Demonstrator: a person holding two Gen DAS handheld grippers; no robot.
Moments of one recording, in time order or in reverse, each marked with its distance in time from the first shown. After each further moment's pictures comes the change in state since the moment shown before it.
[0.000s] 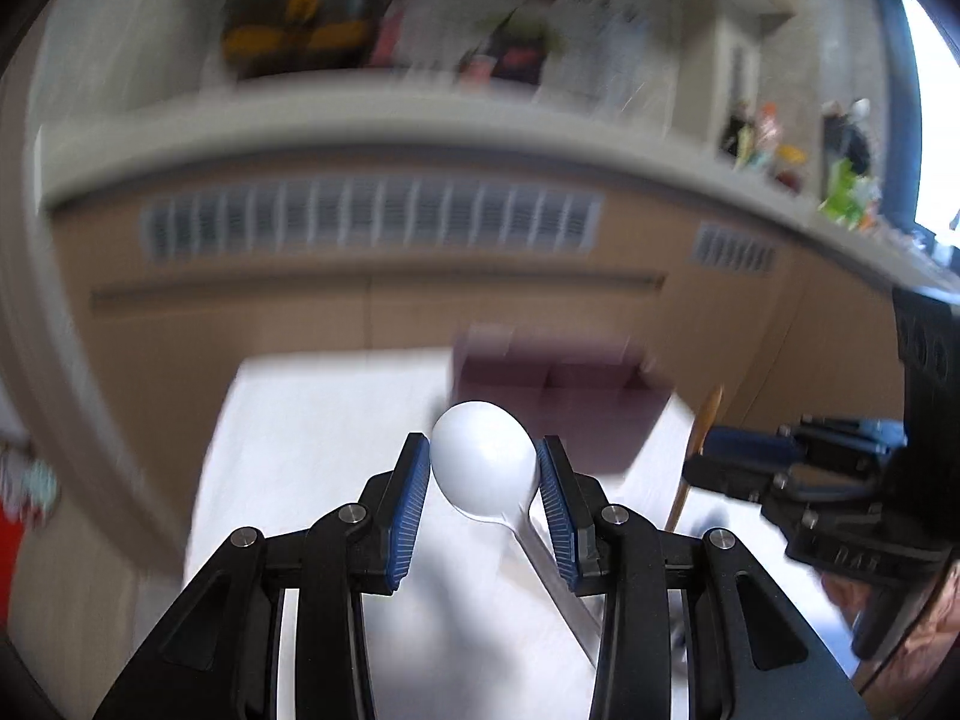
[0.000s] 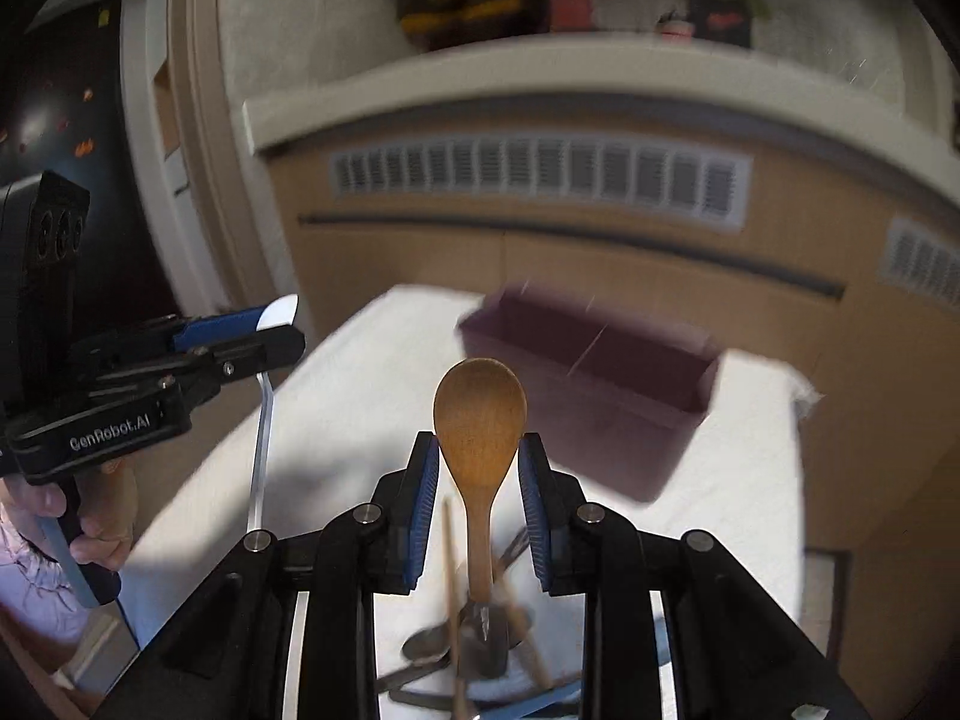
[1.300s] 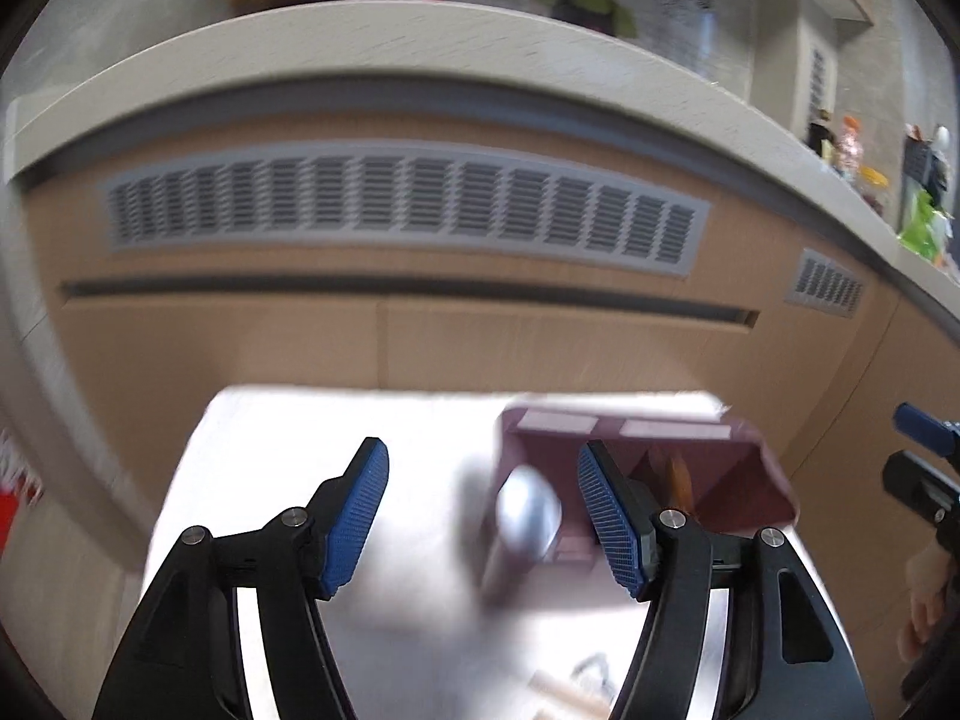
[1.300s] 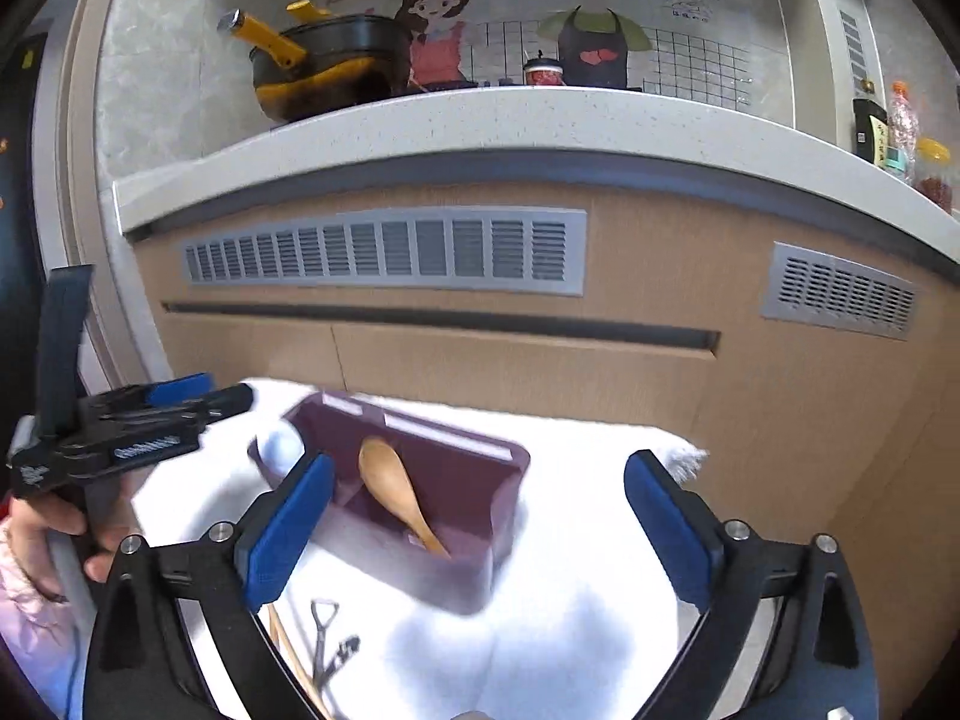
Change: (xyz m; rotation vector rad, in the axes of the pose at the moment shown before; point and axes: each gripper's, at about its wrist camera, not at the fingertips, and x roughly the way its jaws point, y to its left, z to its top) left arm 0.135 0.034 0.003 -0.129 0.102 0.116; right arm 0.019 -0.087 0.024 0.074 -0.079 -0.242
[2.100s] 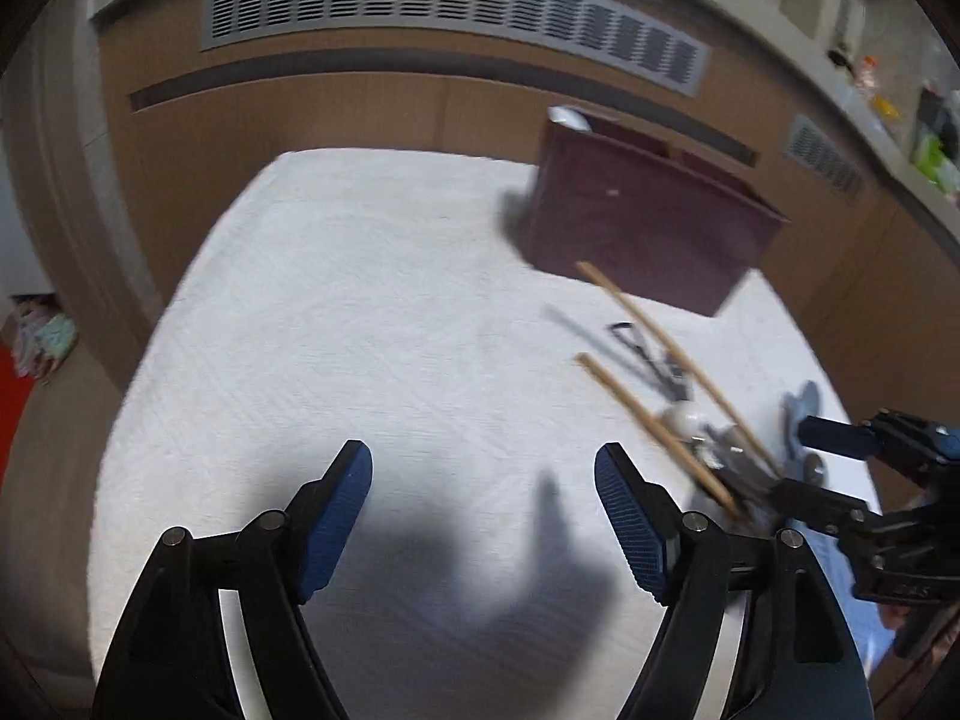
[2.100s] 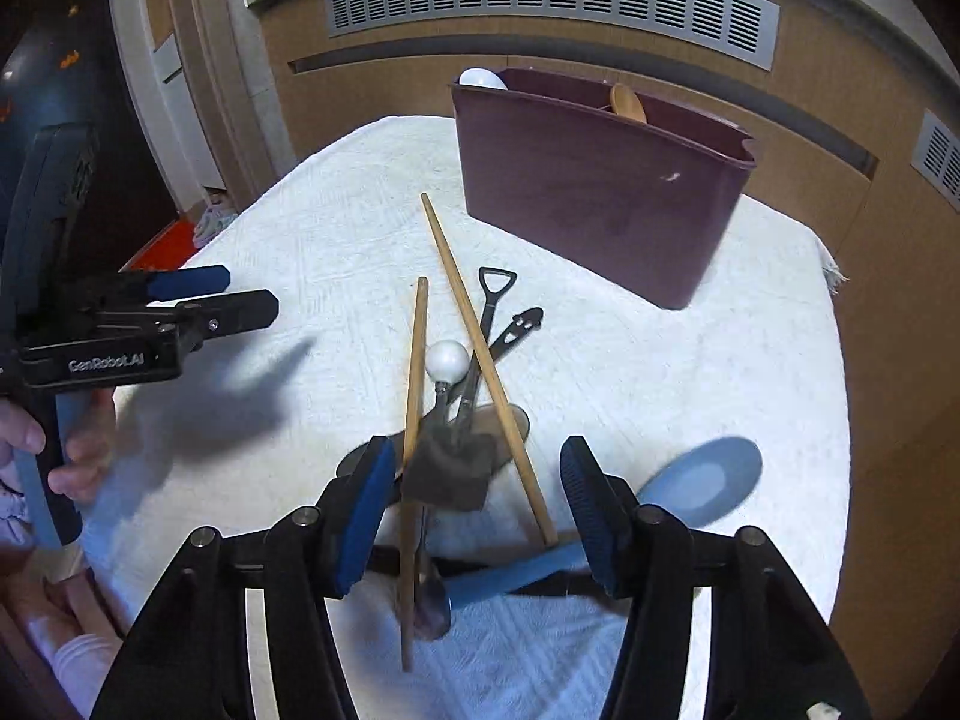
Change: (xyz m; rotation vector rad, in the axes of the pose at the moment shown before) left arm -0.074 0.013 -0.155 -0.041 0.245 -0.033; right arm -0.009 0.073 -0.138 -0.170 0.401 0.233
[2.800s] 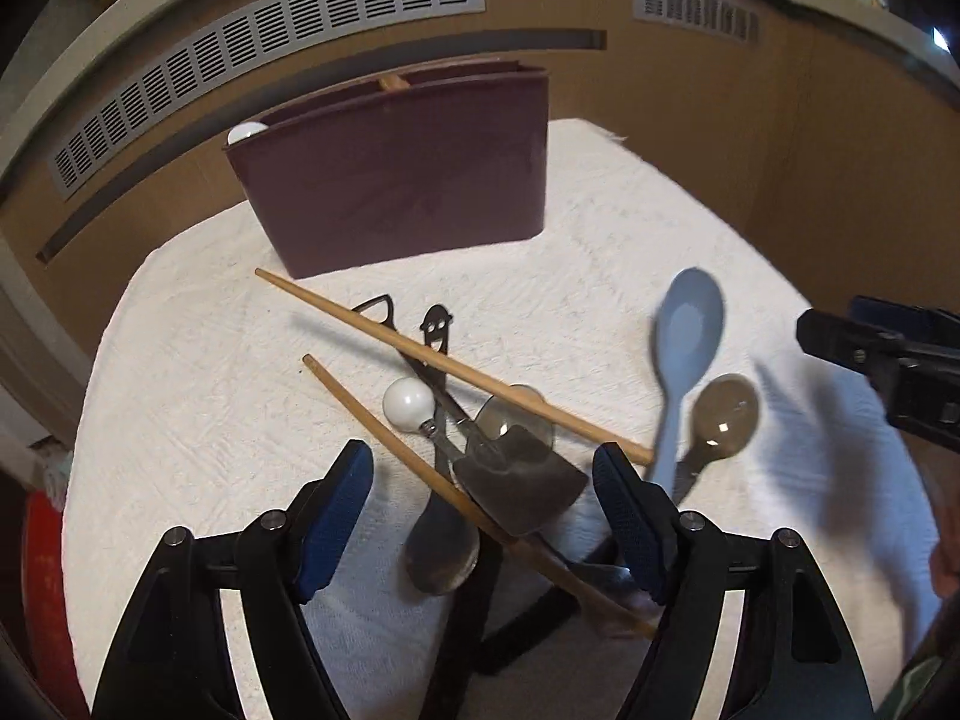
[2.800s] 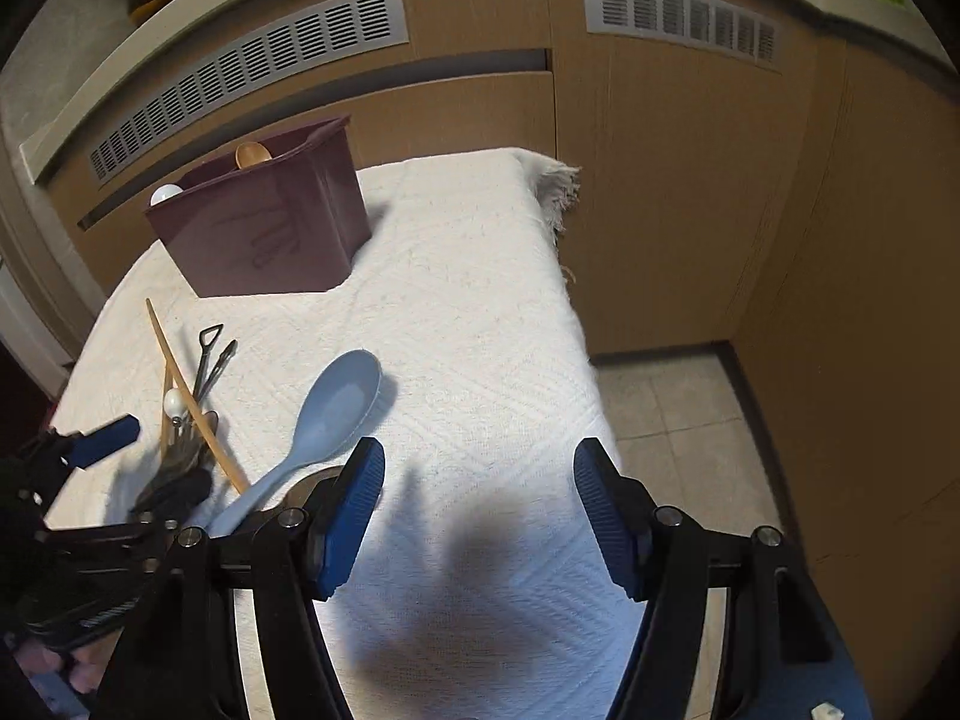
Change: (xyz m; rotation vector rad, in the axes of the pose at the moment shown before) left arm 0.051 -0.150 -0.014 0.304 0.060 0.114; right arm -0.044 -0.115 -0.058 0.492 -0.089 -0.273
